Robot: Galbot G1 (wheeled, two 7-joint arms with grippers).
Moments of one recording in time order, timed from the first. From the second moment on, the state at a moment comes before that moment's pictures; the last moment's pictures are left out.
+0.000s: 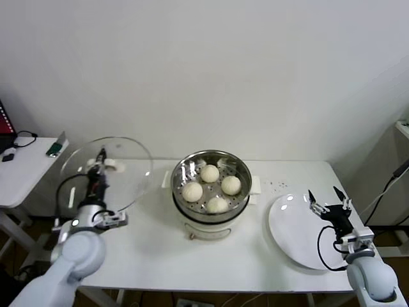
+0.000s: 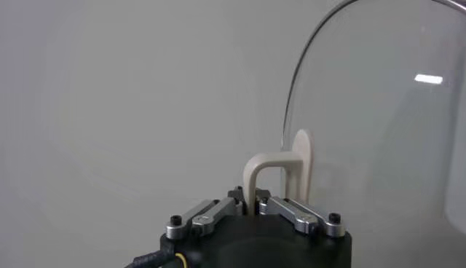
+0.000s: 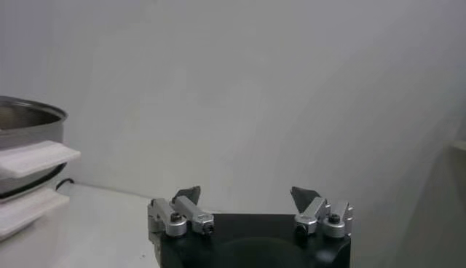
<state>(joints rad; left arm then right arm) 1.11 -0.86 -0.25 -1.98 1.02 0.61 -0.05 -1.31 1.10 0.69 1.71 0.31 -0.04 -0.09</state>
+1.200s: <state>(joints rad) 0.77 -1.44 0.22 -1.71 1.42 0.74 0.26 -1.31 1.17 0.73 1.67 0.21 0.00 -0.11</state>
